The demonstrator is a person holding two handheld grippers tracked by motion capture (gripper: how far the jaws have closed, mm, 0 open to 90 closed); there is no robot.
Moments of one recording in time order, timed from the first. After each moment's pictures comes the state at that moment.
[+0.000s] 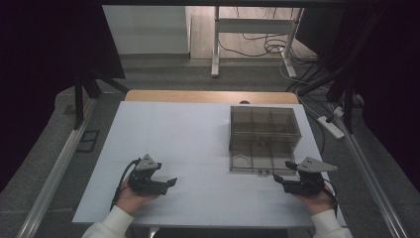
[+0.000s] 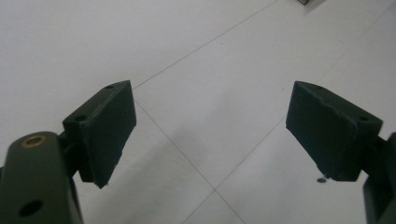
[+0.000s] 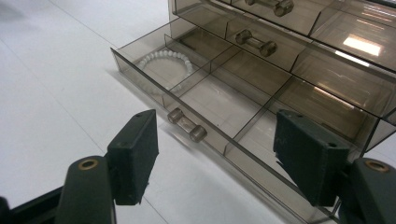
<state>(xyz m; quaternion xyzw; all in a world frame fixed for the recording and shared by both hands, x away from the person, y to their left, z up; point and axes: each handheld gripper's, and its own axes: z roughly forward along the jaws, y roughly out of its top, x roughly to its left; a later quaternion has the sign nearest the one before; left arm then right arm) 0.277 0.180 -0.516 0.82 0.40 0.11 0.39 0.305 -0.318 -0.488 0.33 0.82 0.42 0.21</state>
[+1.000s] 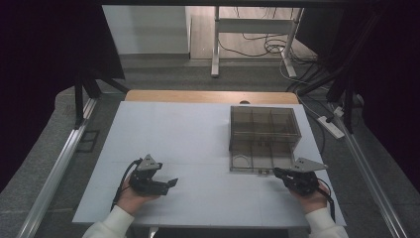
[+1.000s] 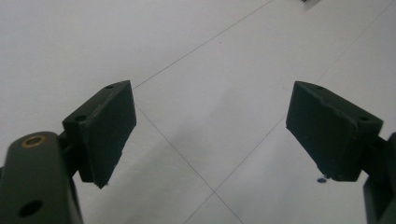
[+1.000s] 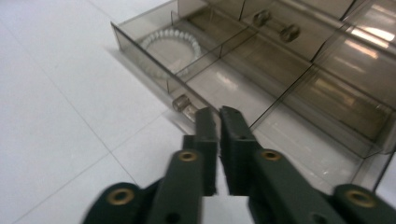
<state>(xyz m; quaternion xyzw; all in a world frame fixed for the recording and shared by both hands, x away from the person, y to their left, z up) 0.277 0.177 -0.516 0.82 0.40 0.12 0.39 0.311 -0.307 -0.498 0.31 0.84 0.39 0.20</state>
